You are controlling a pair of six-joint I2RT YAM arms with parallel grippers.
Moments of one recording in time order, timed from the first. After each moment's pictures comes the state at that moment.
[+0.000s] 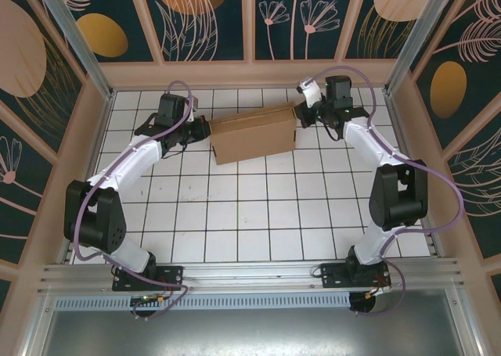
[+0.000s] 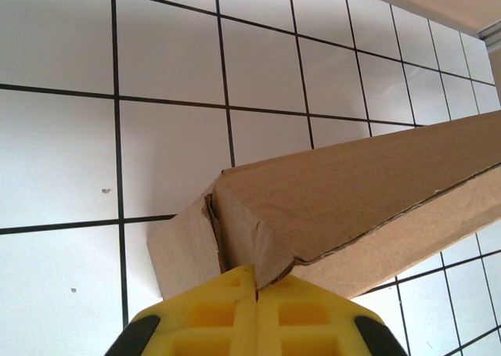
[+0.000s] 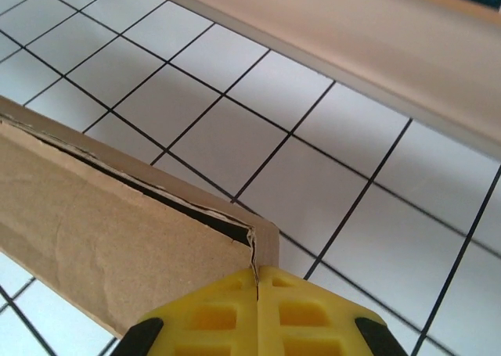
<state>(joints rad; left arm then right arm) -0.30 1.59 1.22 -0.39 0.28 -0.50 0.23 1.72 1.38 -0.31 -0.41 -0.25</state>
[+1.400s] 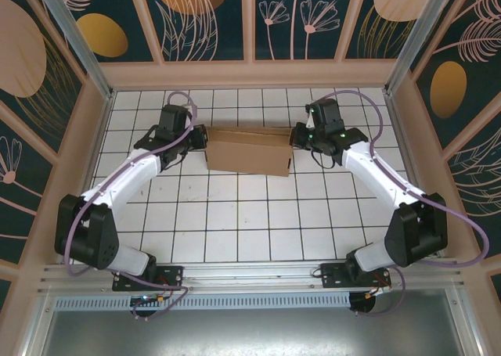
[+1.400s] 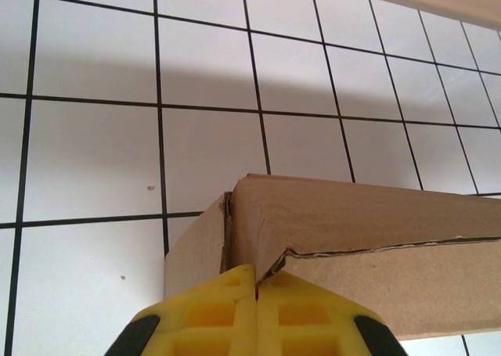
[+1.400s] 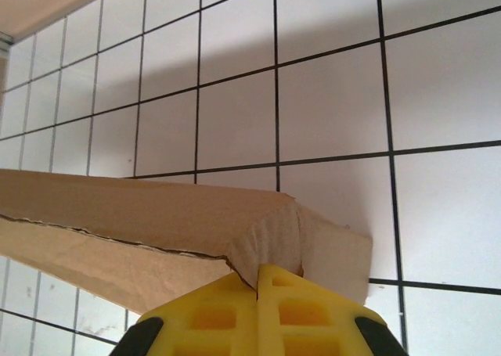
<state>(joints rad) -0.35 1.45 1.05 -0.30 0.11 -0.45 0.41 1.43 1.16 -0.49 -0.17 0.59</state>
